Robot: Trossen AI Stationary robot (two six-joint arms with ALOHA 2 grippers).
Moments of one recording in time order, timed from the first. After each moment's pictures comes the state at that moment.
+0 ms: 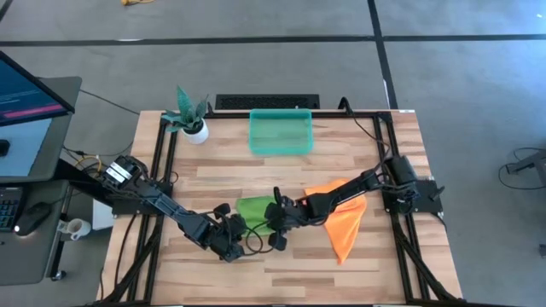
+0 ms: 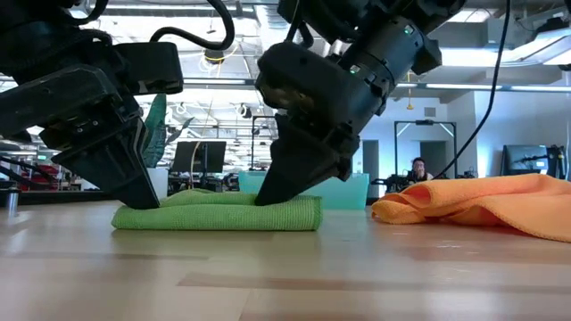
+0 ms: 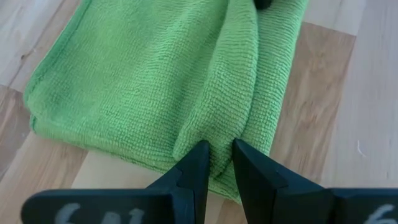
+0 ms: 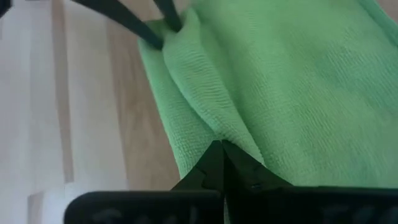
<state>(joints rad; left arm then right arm) -0.57 1.75 0.88 -0.32 -0.50 -0.85 0.28 2.04 1.22 -0.08 0.08 0.51</state>
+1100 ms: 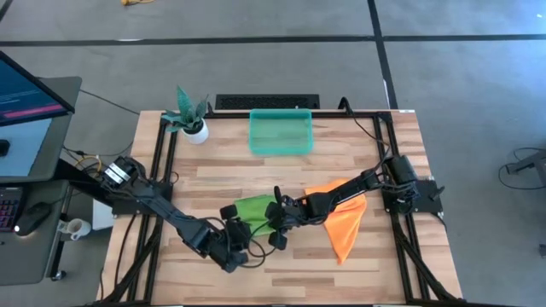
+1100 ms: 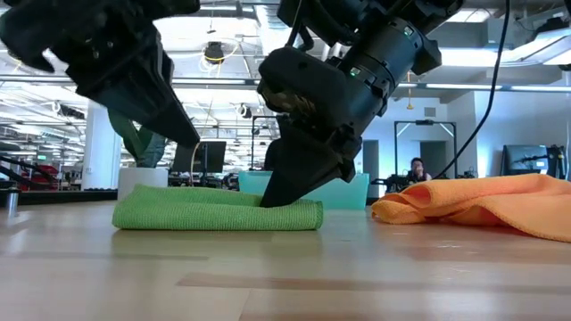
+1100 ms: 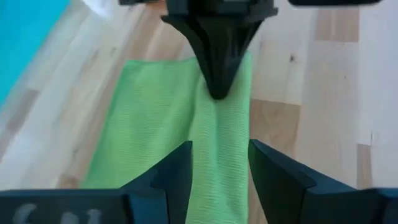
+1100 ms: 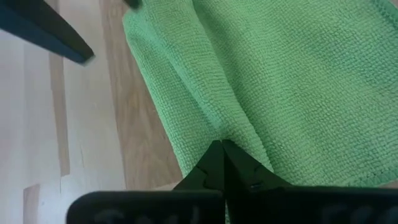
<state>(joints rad) -0.61 1.75 1.03 -0.40 -0.69 -0.66 0.27 2.03 1.22 -0.10 0.08 0.52</state>
